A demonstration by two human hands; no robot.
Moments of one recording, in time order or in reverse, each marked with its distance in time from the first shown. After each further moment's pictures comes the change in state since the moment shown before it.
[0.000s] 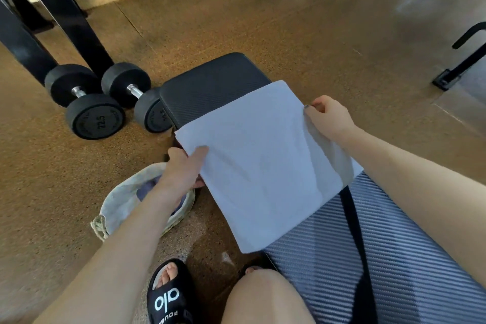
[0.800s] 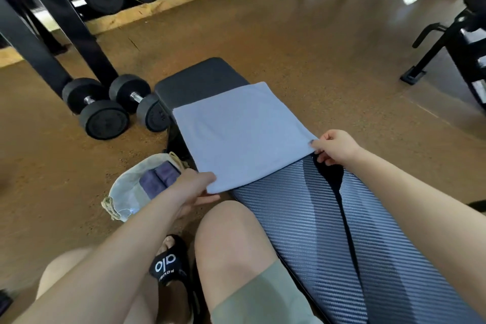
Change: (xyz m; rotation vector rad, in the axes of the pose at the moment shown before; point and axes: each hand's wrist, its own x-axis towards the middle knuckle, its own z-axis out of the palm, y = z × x) left_hand -0.129 -0.050 0.040 -0.048 -0.210 -0.105; right_hand -0.153 0.092 -0.071 0.359 -0.175 0.239
